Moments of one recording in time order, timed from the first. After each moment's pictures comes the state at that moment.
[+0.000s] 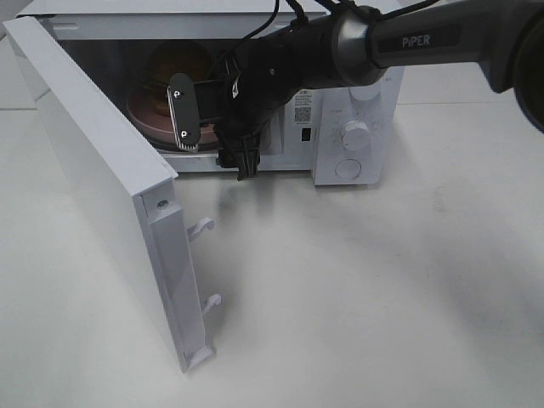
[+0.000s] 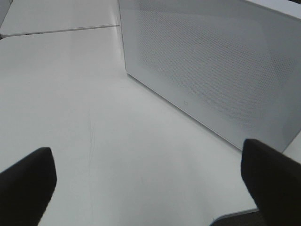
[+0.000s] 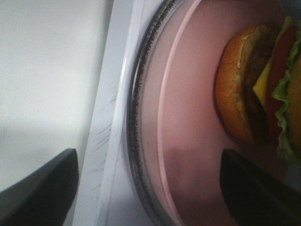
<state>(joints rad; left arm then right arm) -0.02 0.00 -0.52 -0.17 1.07 0.13 0.63 2.31 -1.77 -0.12 0.29 -1.15</state>
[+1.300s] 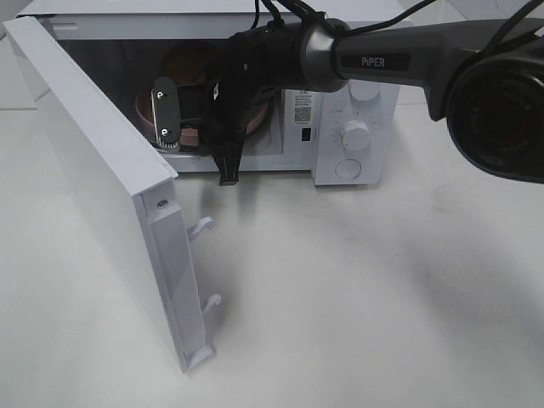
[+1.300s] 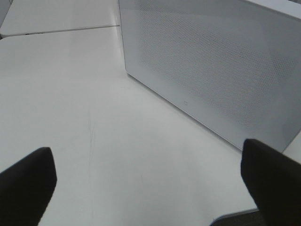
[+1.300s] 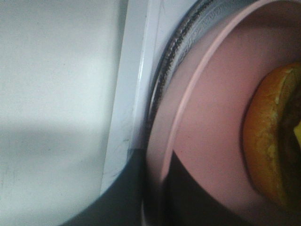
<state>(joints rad) -0.02 0.00 -0.52 -0.17 1.07 0.13 0.64 2.43 -2.00 -0.02 0.48 -1.16</state>
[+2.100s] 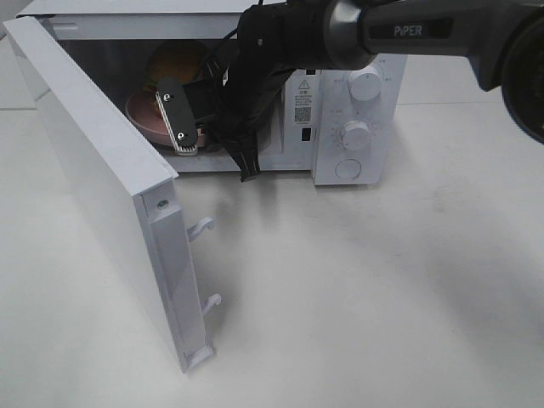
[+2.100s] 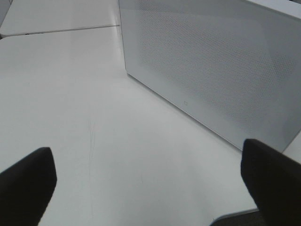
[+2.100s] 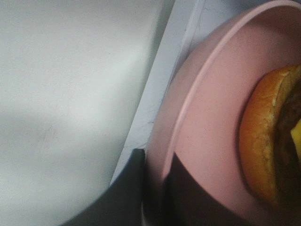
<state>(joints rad) -0.02 0.00 -0.52 -0.17 1.07 0.13 0.64 2.30 -1.86 0.06 0.51 -1.44</state>
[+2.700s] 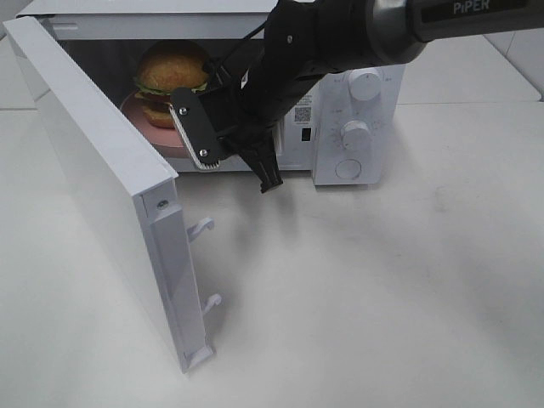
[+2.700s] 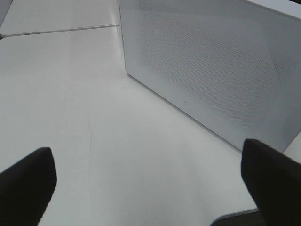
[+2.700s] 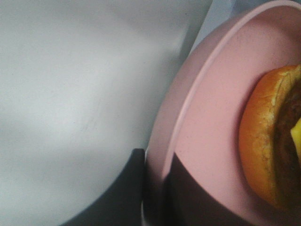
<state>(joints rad) -0.02 0.00 -0.52 -0.17 1.07 0.13 0.64 2.14 -1.61 0.17 0.41 -1.65</state>
